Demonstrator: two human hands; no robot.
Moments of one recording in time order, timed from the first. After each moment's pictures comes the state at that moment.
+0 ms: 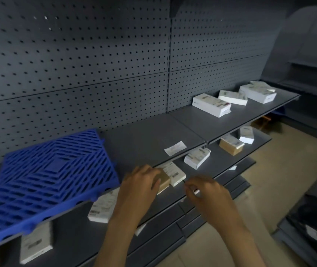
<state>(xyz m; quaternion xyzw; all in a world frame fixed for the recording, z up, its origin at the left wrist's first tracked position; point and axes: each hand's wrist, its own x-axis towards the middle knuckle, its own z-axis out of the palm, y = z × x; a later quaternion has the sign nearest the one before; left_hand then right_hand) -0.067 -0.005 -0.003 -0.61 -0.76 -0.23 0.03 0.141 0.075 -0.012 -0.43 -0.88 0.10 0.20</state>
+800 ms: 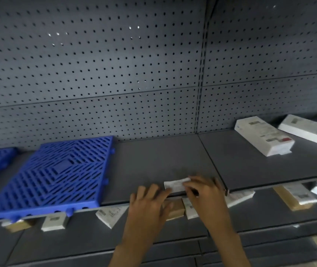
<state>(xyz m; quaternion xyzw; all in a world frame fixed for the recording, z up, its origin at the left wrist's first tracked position) -0.019 0.107 -0.052 -0.46 -0.86 -0.16 0.17 0.082 0.284 -0.057 -0.24 -0.90 0.20 0.30</state>
